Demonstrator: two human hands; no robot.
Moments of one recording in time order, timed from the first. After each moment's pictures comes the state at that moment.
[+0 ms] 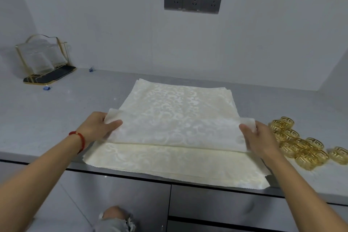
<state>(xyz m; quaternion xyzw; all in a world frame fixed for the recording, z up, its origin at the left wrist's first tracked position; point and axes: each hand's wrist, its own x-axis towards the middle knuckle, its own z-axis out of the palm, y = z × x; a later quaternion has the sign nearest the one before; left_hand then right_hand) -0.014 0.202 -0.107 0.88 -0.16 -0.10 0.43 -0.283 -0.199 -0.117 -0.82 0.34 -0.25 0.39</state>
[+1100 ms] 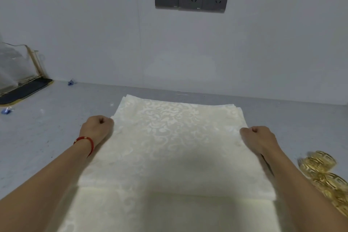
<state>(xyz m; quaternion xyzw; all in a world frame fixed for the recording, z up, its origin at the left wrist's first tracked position) 0.139 0.090 -0.143 0.91 -0.04 0.00 0.42 -0.136 -0.313 -0.133 -0.81 0.45 -0.17 0.35</state>
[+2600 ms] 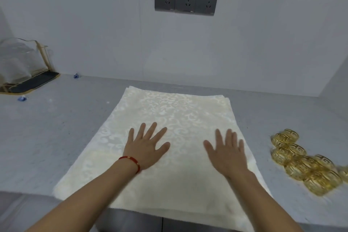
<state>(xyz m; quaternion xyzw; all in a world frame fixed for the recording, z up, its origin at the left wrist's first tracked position) -0.036 0.047 -0.169 0.93 -0.36 -0.04 0.06 -0.198 -0.179 -0.165 -0.93 0.36 0.03 0.07</state>
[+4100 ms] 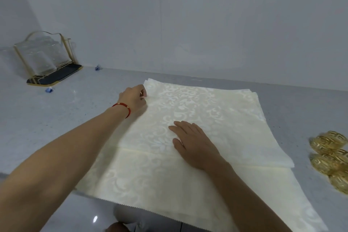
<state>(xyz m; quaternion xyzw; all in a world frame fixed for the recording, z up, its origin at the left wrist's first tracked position) 0.133 0.076 -0.115 0.94 -0.24 0.04 0.25 -0.104 -0.092 -0.174 -0.98 -0.02 -0.11 0.14</state>
